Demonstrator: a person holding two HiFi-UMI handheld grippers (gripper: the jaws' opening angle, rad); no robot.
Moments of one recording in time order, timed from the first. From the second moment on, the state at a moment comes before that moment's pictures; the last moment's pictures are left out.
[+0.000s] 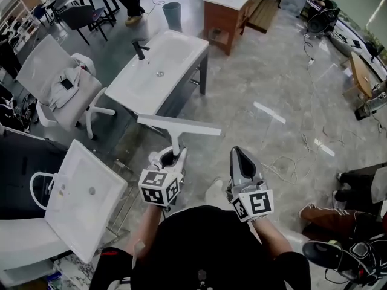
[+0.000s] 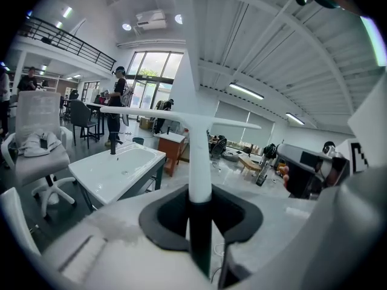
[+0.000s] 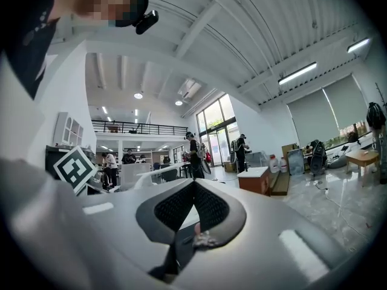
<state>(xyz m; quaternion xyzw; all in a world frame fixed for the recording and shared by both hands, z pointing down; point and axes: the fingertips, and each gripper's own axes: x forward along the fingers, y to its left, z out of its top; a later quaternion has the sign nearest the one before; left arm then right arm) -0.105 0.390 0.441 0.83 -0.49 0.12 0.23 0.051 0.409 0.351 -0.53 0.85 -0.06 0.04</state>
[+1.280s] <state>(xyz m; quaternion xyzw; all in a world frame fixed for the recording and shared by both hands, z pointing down) -0.008 0.233 0.442 0.81 -0.52 0.10 0.24 0.161 0.252 0.354 -0.51 0.86 -0.05 0.03</state>
